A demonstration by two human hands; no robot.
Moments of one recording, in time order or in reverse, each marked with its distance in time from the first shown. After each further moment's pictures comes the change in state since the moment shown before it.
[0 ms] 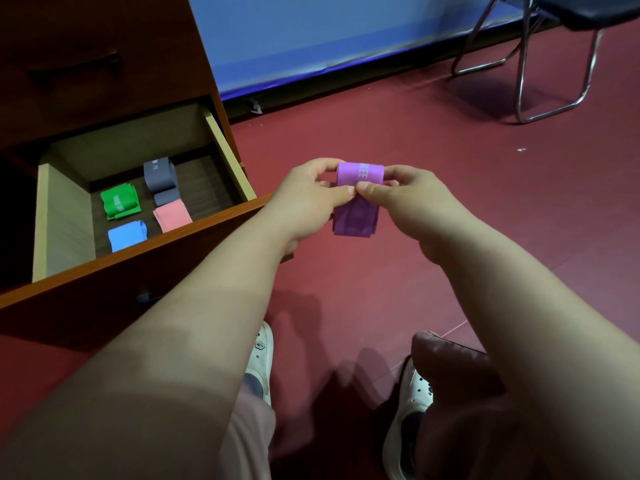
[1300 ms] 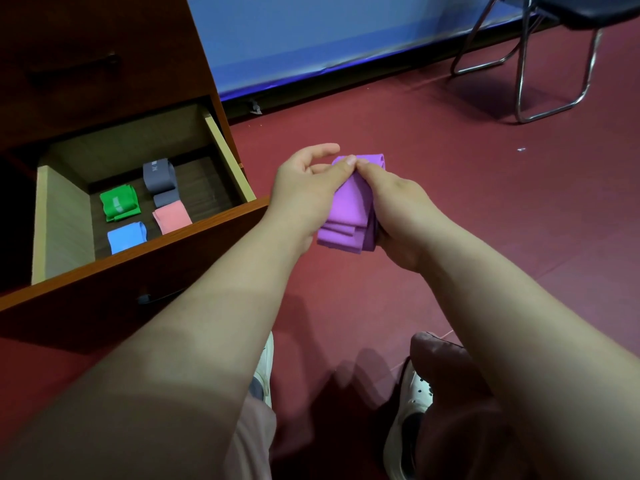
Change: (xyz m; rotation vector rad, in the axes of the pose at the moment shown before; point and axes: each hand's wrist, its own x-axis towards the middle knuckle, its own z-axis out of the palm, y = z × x) left_hand -0.006 0.014 0.013 -0.266 0.244 0.031; right_hand -0.010 -0.011 0.023 0.382 -0.095 0.214
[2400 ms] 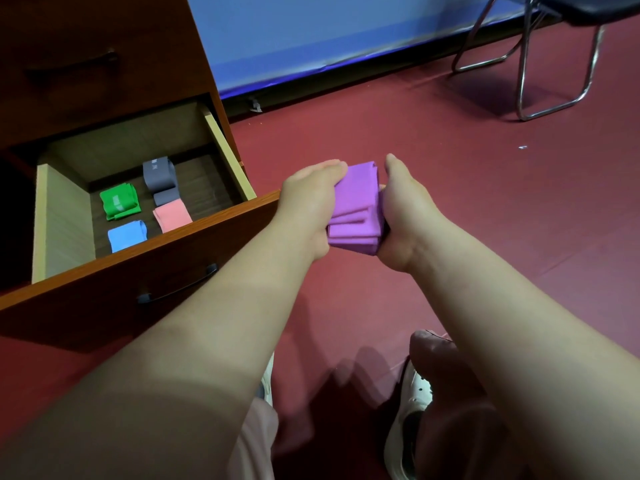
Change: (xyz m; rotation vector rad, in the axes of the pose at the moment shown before) left_hand -0.006 -0.001 0.007 -0.145 0.066 -0.322; right_hand 0.003 0.000 0.002 0.239 0.100 0.259
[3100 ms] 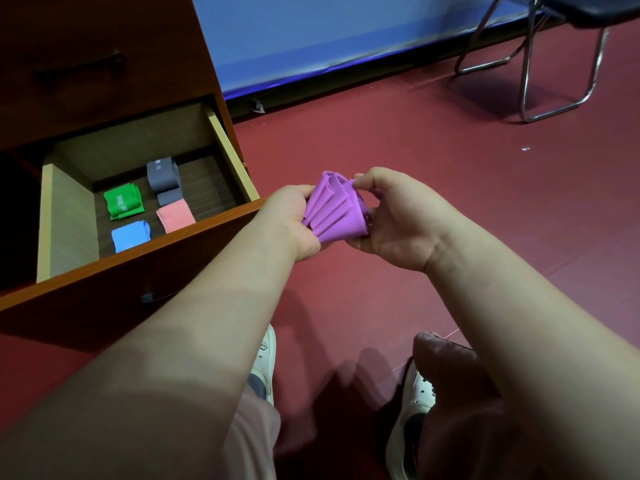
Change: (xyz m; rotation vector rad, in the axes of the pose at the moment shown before) left_hand 0.015 -0.001 -0.025 -0.169 -0.013 -0.314; right_hand -0.003 -0.004 -0.004 -0.036 -0.262 0.036
